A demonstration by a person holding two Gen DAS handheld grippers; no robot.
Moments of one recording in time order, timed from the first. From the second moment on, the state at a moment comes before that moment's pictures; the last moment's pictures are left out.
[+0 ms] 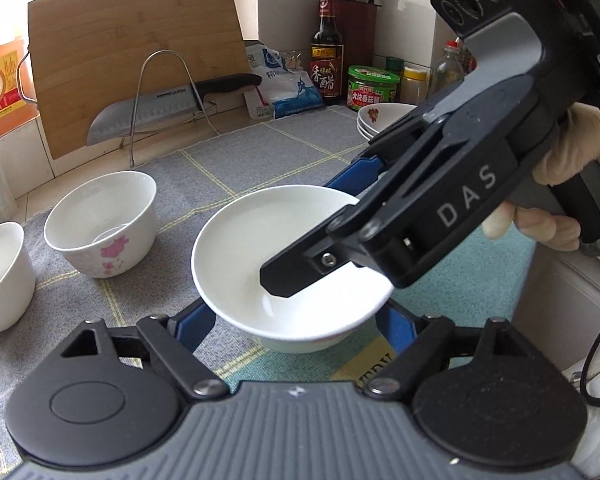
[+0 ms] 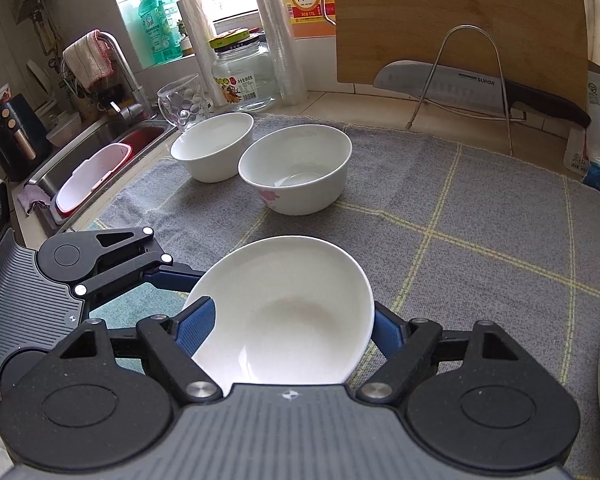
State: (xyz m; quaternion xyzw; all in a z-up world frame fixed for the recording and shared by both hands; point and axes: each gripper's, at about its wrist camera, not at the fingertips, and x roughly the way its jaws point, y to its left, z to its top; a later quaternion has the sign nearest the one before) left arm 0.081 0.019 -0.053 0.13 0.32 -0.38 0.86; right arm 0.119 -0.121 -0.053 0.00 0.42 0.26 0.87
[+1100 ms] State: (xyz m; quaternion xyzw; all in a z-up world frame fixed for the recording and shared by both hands) left arm 0.081 0.020 -0.056 0.12 0.32 -0.38 0.86; right arm 0.117 -0.126 -0.055 -0.01 0.41 0.24 0.88
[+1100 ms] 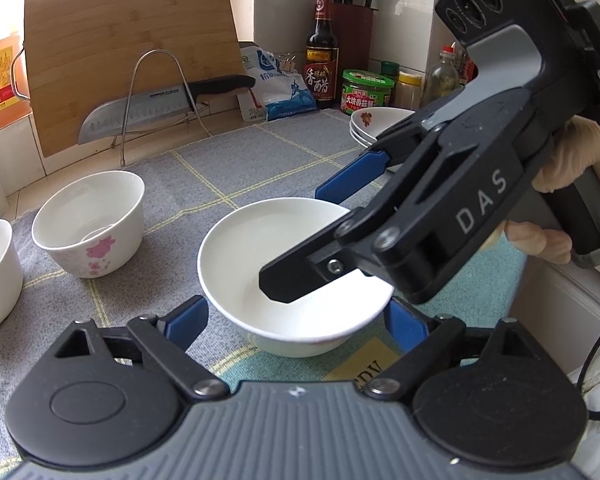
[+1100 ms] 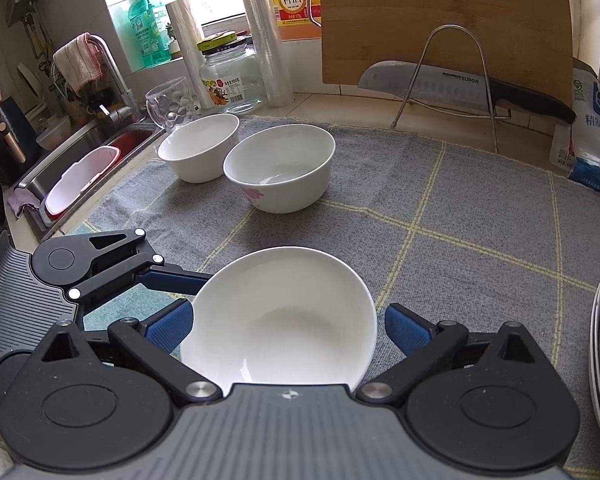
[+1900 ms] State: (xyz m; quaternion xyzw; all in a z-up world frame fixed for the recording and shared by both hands) left arm 0.117 0.091 -0.033 0.10 0.30 -0.26 0.91; right arm 0.150 -0.087 -0.016 -0.16 0.37 0.22 0.89
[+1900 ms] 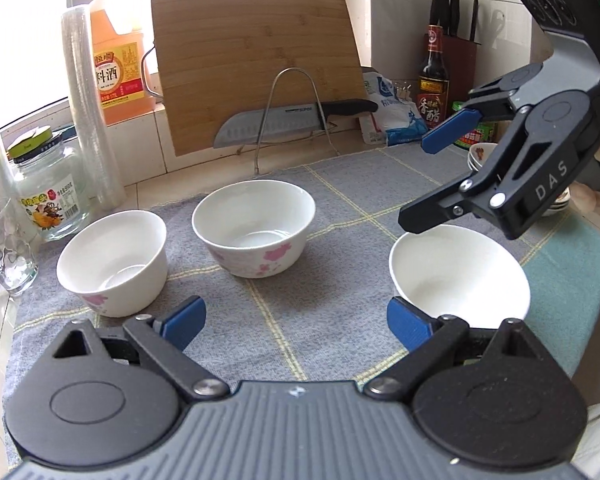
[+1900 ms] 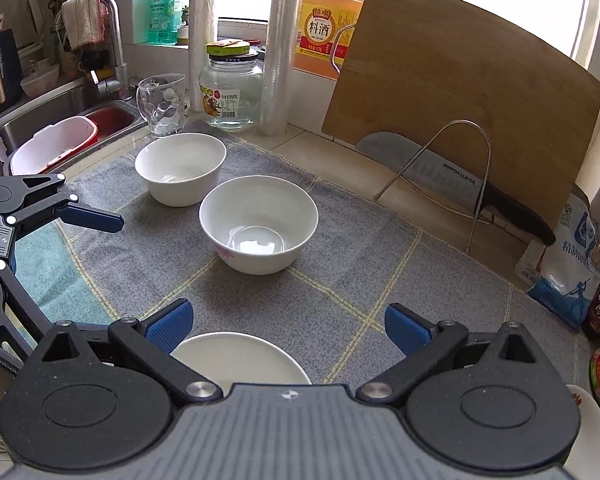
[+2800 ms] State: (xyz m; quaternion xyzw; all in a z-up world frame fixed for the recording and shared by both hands) left arm 0.164 0.067 -0.056 0.12 0.30 -0.22 0.92; right arm 0.234 -0.052 -0.030 -0.17 0.38 0.30 0.86
